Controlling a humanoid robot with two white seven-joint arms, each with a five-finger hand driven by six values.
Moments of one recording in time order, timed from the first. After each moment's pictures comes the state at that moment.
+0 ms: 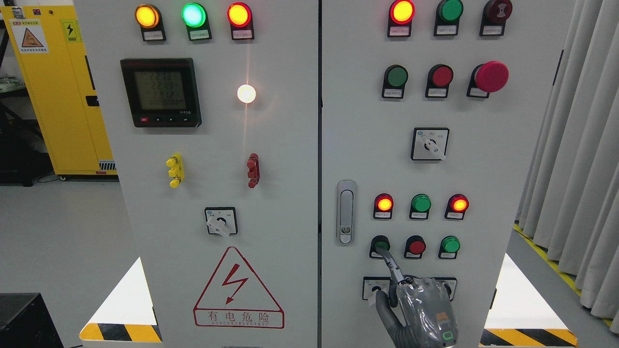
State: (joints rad) left arm 0.06 -0.10 -0.10 -0.13 0.08 -0.05 -0.06; right arm -0.25 0.07 0.05 -1.63 1.18 -0.28 -0.15
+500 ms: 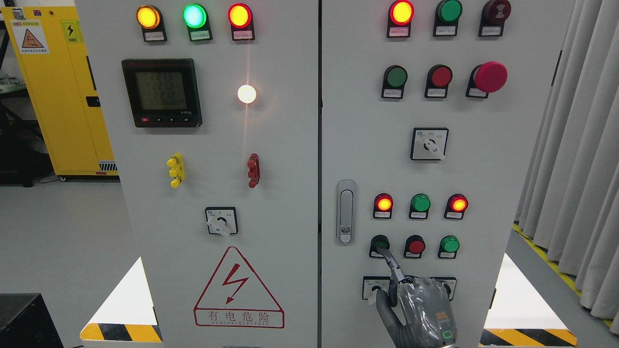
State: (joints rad) left arm 0.06 -0.10 -0.10 -0.13 0.08 -0.05 -0.06; right arm -0.25 0.07 0.05 -1.61 1.15 -0.27 -0.15
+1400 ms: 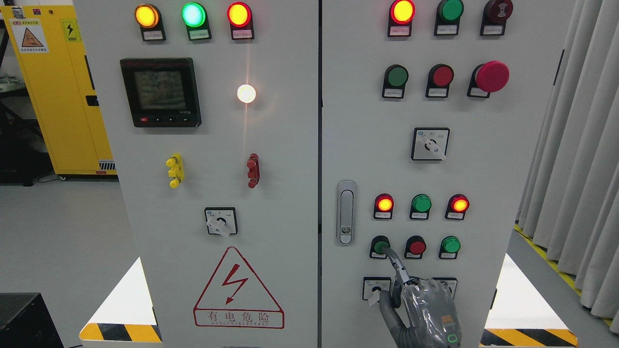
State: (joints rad) left arm 0.06 -0.10 -0.10 -0.13 0.08 -0.05 -0.06; right arm -0.22 0.07 0.06 -1.67 1.14 -0.27 -0.17
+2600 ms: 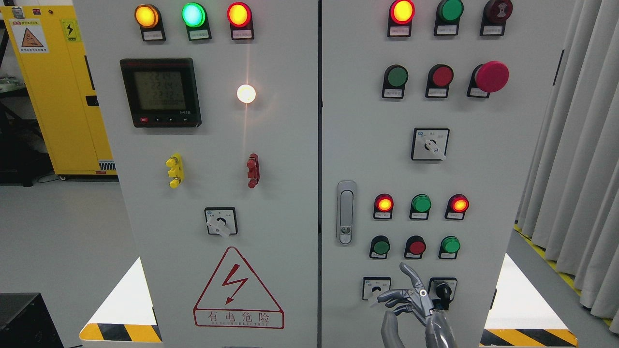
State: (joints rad) left arm 0.06 -0.10 -0.10 -0.13 0.08 -0.05 -0.06; right arm -0.03 0.06 0.16 -1.85 0.29 -0.28 -0.07
